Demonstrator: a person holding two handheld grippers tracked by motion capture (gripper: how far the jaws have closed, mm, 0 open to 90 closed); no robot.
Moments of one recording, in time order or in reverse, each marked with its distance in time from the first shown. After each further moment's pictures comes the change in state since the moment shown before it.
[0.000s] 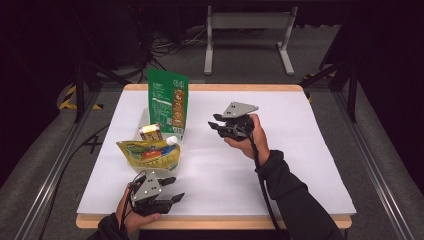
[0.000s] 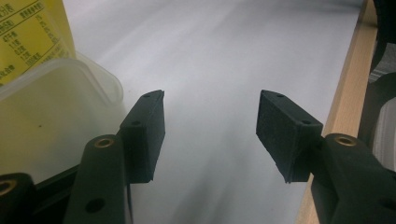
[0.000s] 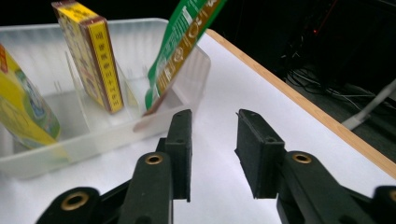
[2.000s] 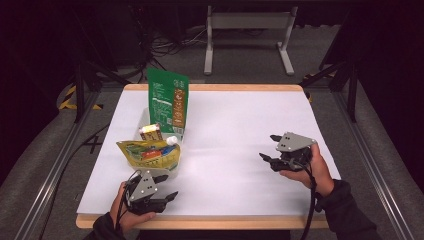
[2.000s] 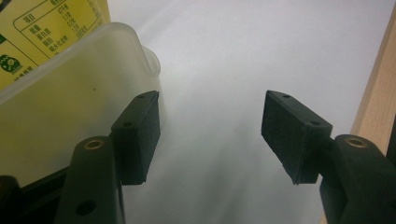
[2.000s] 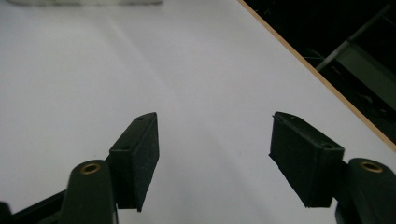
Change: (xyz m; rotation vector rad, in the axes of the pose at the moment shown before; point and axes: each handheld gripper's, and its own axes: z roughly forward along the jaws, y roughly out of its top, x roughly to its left) left arm 0.007 -0.006 -0.007 0.052 0.072 0.027; right arm -0.010 -0.089 -0.125 0.172 -0.109 -0.119
